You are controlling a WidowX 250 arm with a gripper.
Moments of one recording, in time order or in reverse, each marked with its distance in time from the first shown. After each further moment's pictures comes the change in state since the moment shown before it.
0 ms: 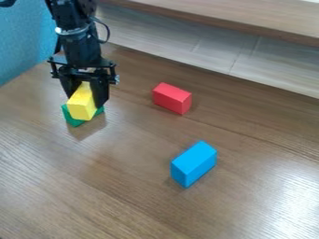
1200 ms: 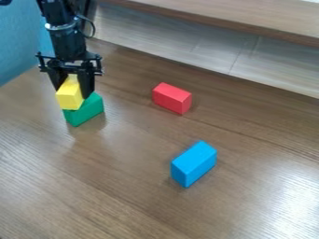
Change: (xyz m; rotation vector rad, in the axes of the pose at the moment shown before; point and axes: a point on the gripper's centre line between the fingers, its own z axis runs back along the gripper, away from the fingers) arm 0.023 0.040 -0.010 0.032 0.025 0.103
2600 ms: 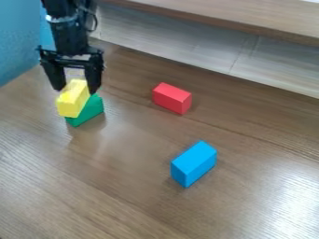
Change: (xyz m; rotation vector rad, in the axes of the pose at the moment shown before) arm -0.004 -0.009 0.017 0.015 -0.030 -0.014
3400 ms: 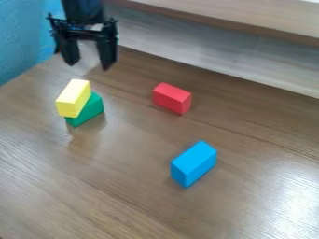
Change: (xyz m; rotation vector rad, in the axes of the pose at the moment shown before) arm -0.014 -0.045 0.053 -0.053 -0.072 -0.170
